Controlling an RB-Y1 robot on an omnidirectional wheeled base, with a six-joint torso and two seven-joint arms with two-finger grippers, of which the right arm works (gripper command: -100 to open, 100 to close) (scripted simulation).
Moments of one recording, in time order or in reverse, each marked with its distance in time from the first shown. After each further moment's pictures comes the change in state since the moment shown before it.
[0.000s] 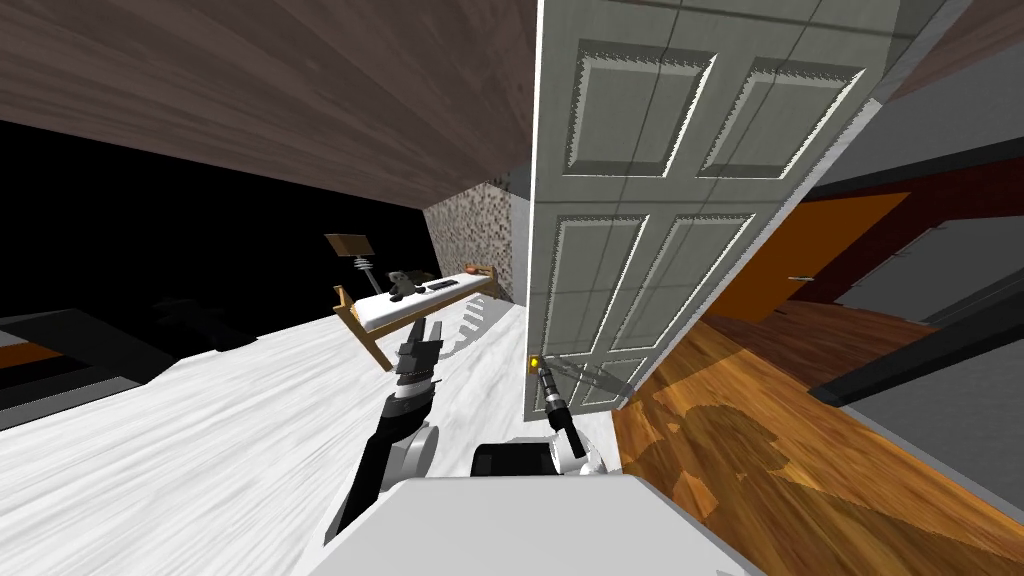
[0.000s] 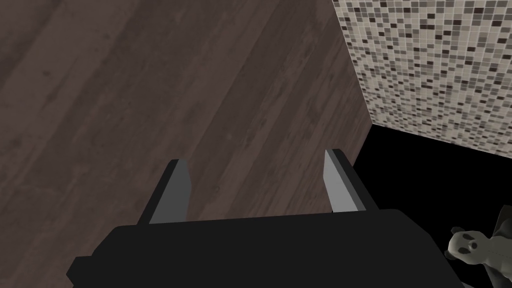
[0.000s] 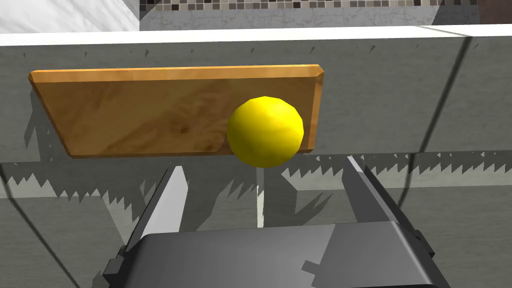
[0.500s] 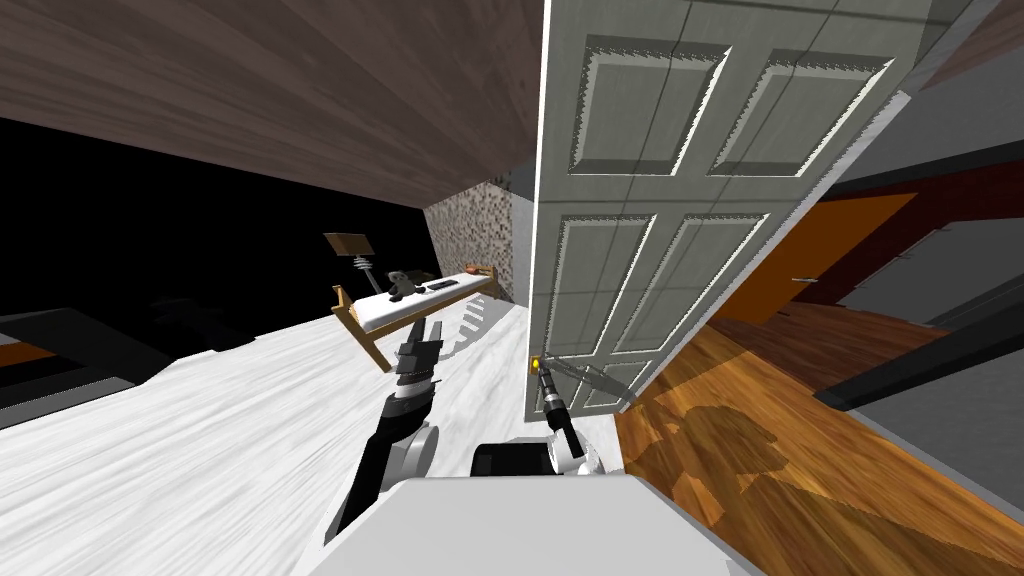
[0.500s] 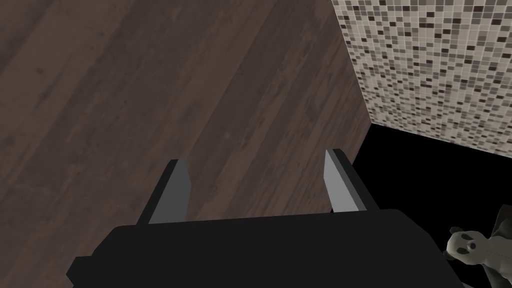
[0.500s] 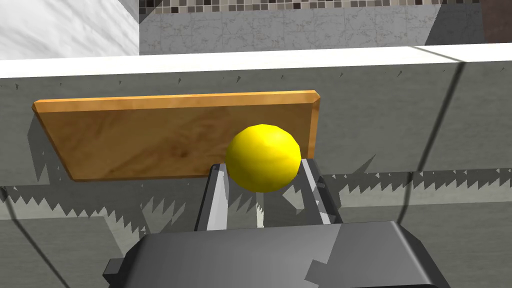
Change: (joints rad) arm -0.002 0.015 -0.004 0.005 -0.001 -0.003 -0.001
